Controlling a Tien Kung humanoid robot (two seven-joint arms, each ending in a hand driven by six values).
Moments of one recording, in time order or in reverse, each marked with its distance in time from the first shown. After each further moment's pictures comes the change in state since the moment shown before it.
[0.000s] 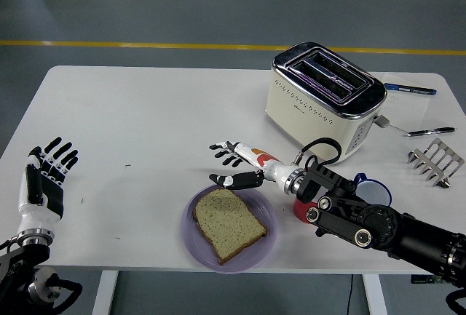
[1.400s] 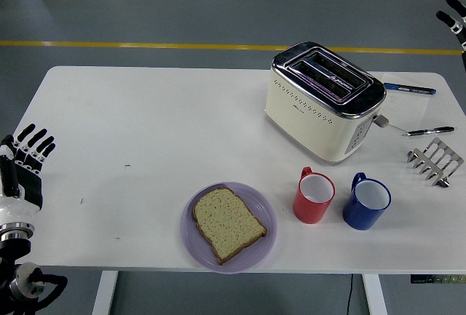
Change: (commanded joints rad) left arm 0.022 0.006 -0.101 -0.114 0.013 -0.014 0.007; right arm -0.618 -0.283 1.413 0.619 0.381 0.316 -0.068
